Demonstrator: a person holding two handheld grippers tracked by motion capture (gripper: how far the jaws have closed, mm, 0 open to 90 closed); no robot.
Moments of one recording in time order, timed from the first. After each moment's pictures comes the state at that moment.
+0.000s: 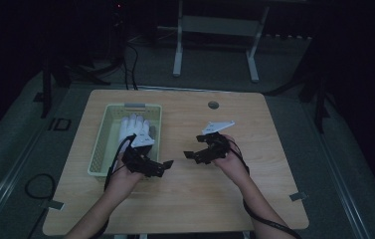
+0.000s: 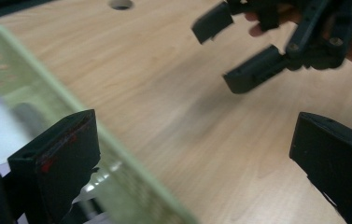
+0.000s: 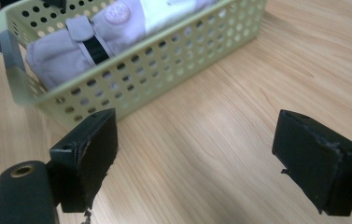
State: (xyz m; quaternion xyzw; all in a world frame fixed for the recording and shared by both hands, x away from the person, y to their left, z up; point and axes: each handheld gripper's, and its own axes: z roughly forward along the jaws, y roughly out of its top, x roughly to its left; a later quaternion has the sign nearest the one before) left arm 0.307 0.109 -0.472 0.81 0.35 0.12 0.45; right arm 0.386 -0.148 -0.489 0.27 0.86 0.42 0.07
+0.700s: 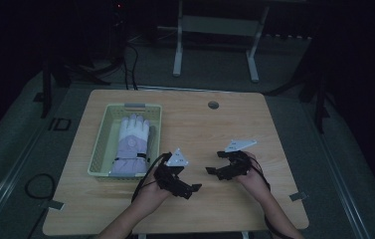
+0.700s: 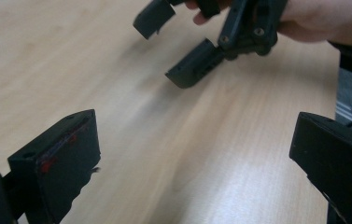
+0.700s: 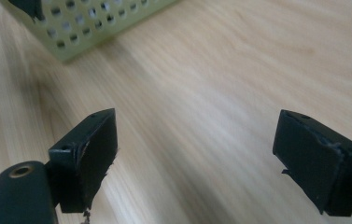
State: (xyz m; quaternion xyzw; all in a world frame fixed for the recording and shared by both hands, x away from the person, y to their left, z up) left arm 0.288 0.031 -0.510 0.85 0.27 0.05 0.45; right arm 0.361 -0.219 -0.533 0.29 0.86 0.41 0.07
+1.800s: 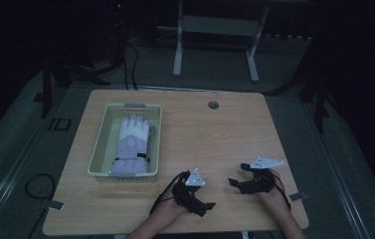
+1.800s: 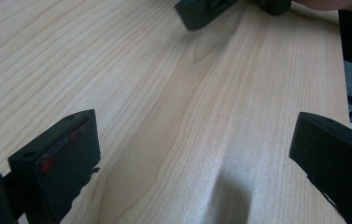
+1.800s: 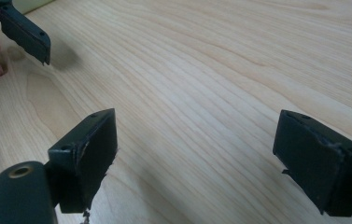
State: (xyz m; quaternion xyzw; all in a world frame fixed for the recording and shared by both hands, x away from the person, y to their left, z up) left arm 0.277 -0.013 -0.570 0.86 0.24 0.02 0.45; right arm 0.324 -0.298 -0.562 0.33 0.84 0.42 0.11
